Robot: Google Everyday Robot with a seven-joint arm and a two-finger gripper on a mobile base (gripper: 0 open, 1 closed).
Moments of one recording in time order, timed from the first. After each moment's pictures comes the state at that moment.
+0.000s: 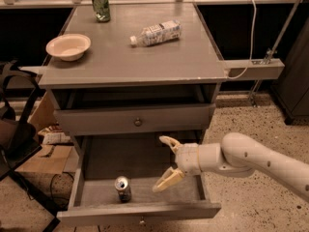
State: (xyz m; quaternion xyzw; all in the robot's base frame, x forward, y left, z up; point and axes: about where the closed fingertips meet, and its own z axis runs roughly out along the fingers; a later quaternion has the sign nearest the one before) arm 0.479 -0.014 0.608 -0.56 0.63 0.33 0.42
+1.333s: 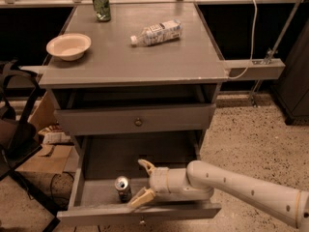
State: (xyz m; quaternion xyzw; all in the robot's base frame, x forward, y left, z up) arm 0.477 0.074 0.463 -0.52 0.63 0.39 0.43
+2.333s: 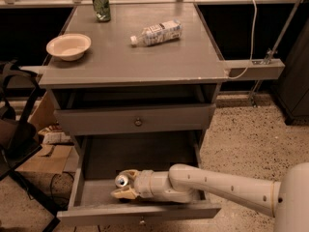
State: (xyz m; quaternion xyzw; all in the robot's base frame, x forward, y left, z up) arm 0.485 0.131 0.431 -0.49 0.67 0.39 0.40
